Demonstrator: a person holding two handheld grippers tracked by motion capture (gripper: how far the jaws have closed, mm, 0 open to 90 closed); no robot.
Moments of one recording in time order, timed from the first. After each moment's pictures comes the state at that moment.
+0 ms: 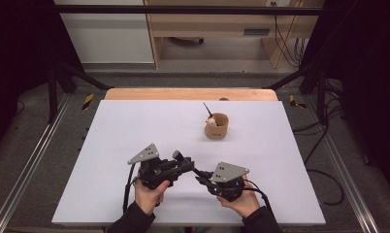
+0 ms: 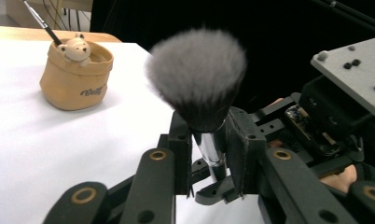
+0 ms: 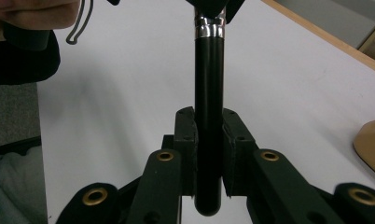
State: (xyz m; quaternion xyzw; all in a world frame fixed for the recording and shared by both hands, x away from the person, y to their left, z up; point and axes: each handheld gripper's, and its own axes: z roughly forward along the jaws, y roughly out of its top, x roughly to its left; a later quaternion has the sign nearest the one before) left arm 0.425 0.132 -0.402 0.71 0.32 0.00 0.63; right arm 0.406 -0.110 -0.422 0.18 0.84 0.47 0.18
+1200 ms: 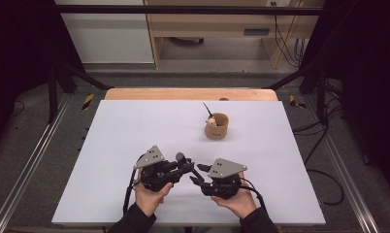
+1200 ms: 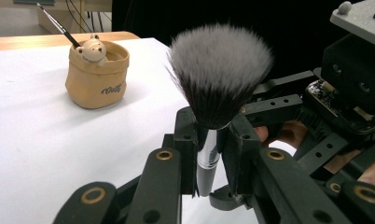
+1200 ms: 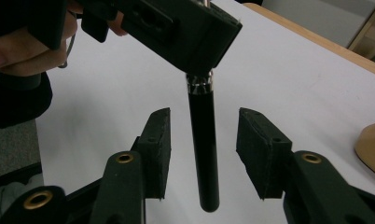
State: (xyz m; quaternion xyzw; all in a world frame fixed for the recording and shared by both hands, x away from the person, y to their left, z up) left arm 0.418 0.126 -0.398 0.74 0.31 0.06 0.59; right arm 0.407 -0.099 -0.414 0.22 0.83 0.49 0.18
